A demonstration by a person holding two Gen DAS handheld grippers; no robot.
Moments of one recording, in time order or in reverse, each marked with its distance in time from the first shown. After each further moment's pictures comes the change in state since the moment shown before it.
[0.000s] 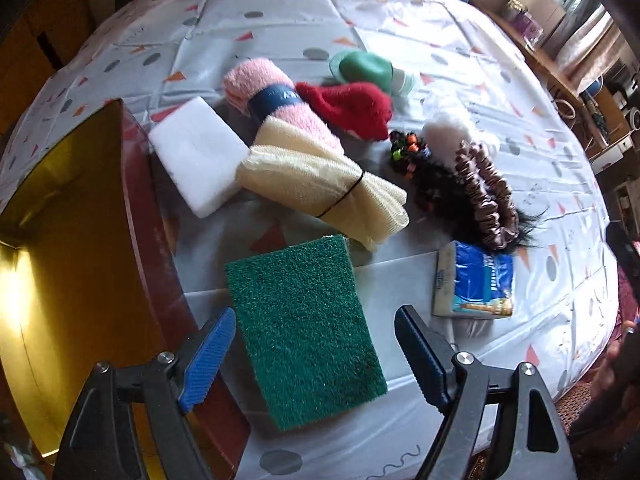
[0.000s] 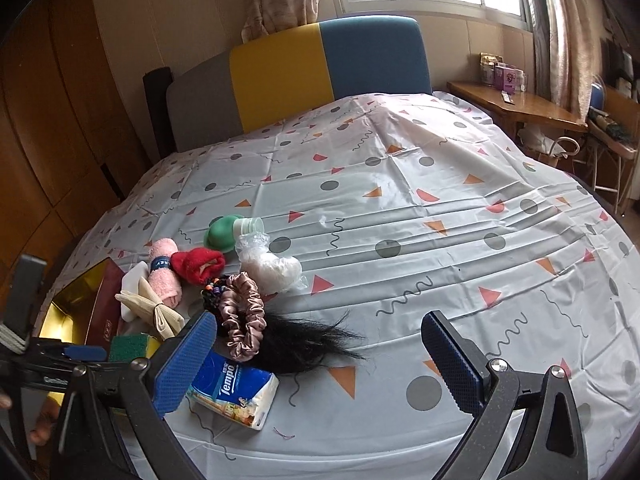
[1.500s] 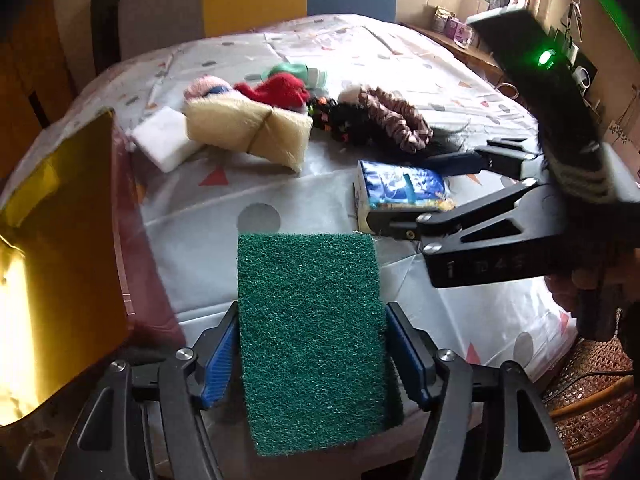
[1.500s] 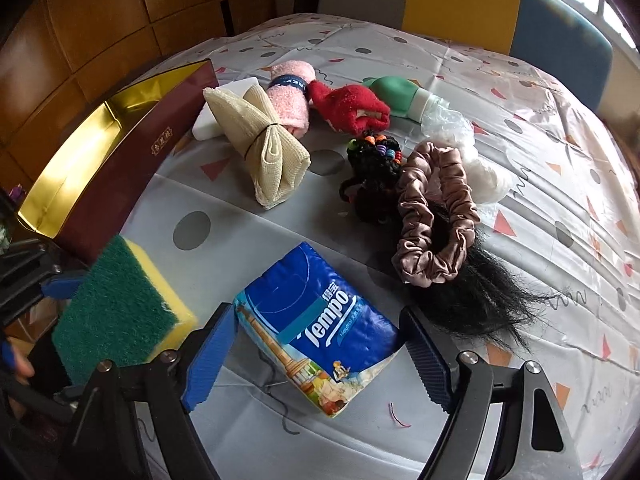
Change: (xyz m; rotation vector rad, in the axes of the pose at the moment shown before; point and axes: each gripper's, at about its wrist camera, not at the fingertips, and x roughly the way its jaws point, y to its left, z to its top) left arm -0.020 -0.032 -0.128 0.177 -0.288 -0.032; right arm 0.078 0.103 -0.068 -0.533 0.353 0.208
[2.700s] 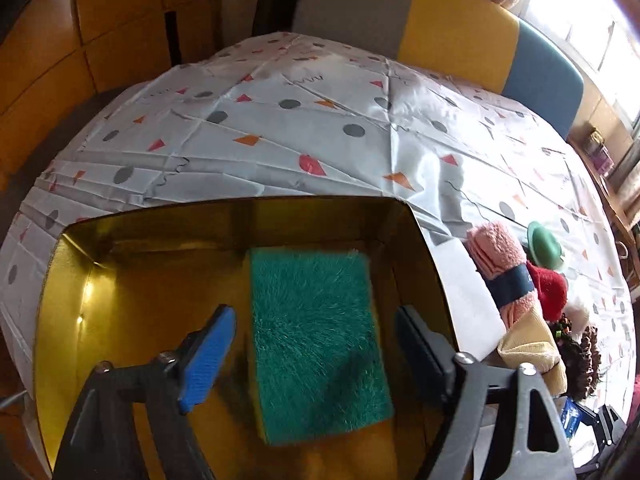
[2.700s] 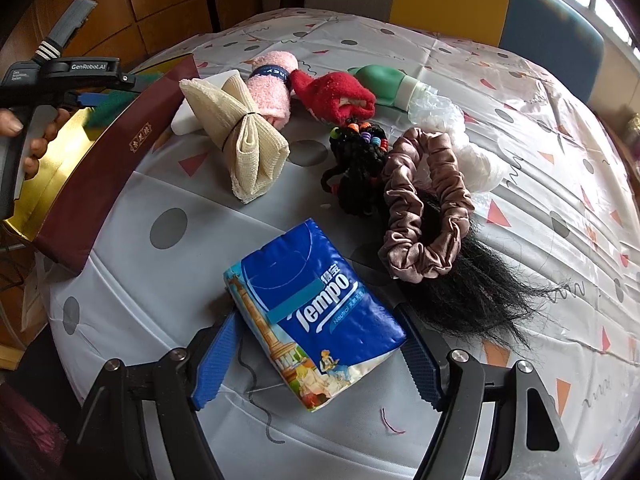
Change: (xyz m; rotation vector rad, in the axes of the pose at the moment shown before) left arm 0.025 0.230 0.106 -0.465 -0.039 0.242; right arm 0.009 -0.003 -0.002 0.030 0.015 -0.034
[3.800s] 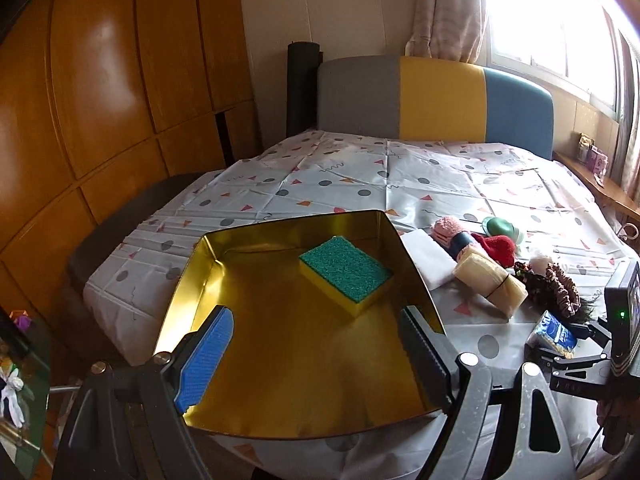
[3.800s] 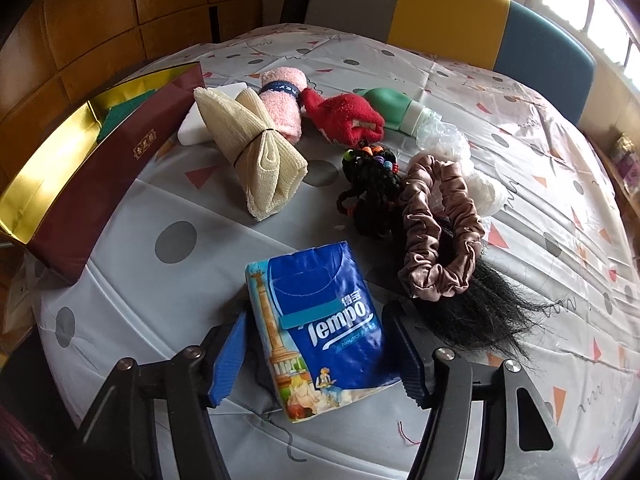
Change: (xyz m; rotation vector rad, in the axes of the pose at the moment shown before) left arm -0.157 -0.010 -0.129 0.073 -0.363 0.165; right arm 0.000 0.020 0.002 -0.031 -0.072 -0.060
